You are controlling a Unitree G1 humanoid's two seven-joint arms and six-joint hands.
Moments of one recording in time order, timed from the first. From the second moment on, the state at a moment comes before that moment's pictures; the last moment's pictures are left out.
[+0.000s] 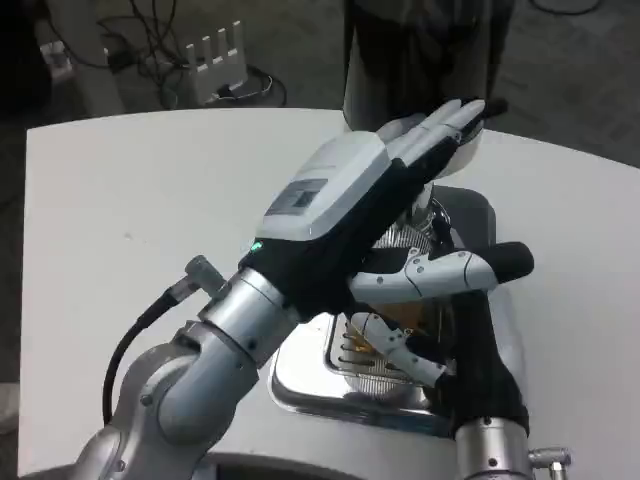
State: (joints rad) left arm -0.57 0.31 -0.24 -0.10 0.47 -0.21 -0.19; right arm -0.29 0.08 0.19 0.13 -0.36 -0.02 -0.38
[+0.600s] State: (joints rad) left arm -0.57 0.33 -0.22 -0.11 0.46 -0.21 -0.20; right arm -0.31 0.08 0.20 0.18 -0.35 -0.04 -0.40
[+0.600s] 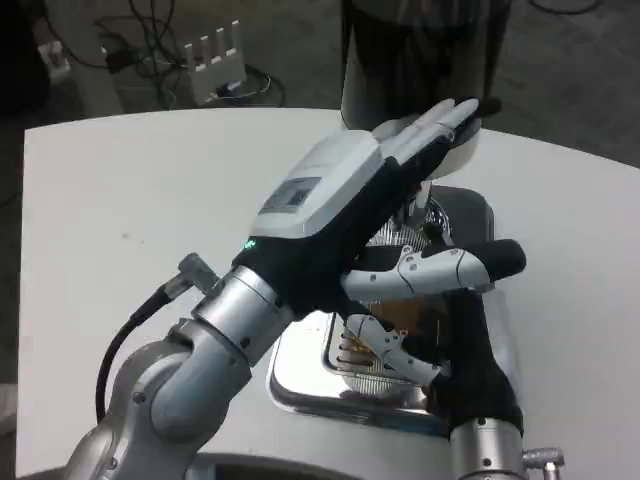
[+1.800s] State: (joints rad) left arm -0.52 0.33 -0.17 -0.14 0.32 -0.17 -0.23; right arm -0.36 0.10 0.22 0.23 -0.41 -0.05 -0.58
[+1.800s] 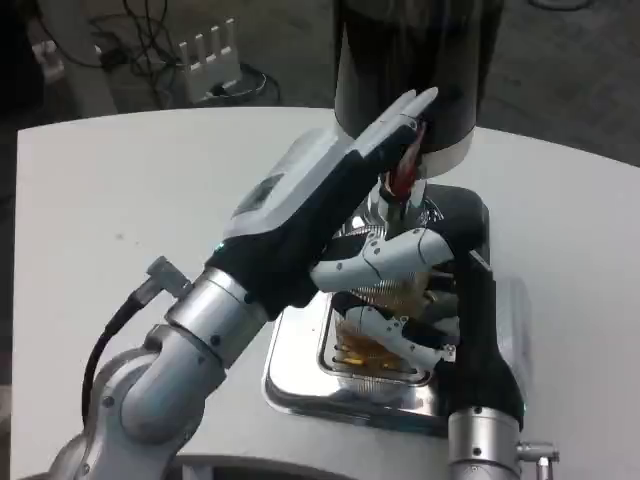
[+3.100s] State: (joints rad) left arm -0.15 0.37 -0.01 -0.56 0.22 -0.02 -0.27; right arm 0.07 0.05 0.31 -0.21 -0.45 -0.06 -0.42
